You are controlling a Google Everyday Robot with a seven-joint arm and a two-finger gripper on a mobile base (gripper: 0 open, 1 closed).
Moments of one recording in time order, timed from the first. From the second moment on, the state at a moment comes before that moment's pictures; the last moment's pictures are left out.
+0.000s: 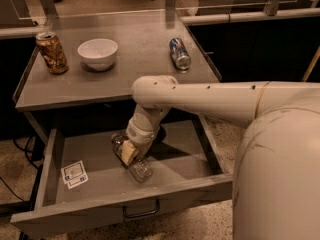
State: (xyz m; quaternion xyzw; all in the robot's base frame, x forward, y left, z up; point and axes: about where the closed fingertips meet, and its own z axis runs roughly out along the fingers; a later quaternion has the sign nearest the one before) arm 0.534 0.083 0.616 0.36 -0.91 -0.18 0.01
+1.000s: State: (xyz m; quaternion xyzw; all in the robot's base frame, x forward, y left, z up) arm 0.513 0.051 0.657 0.35 -0.92 -0.16 -0.06
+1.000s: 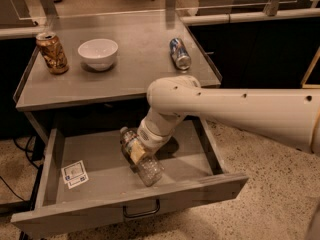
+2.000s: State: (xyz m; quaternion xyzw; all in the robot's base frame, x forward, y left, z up) arm 0.529 0.020 0.694 0.29 -0.94 -0.13 -0.15
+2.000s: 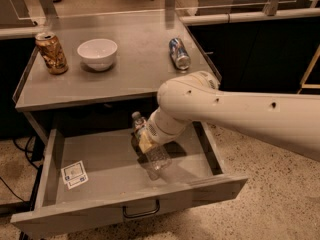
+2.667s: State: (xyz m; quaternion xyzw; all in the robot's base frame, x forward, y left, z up) arm 0.532 -0.005 0.706 0.19 -0.95 -0.13 -0.21
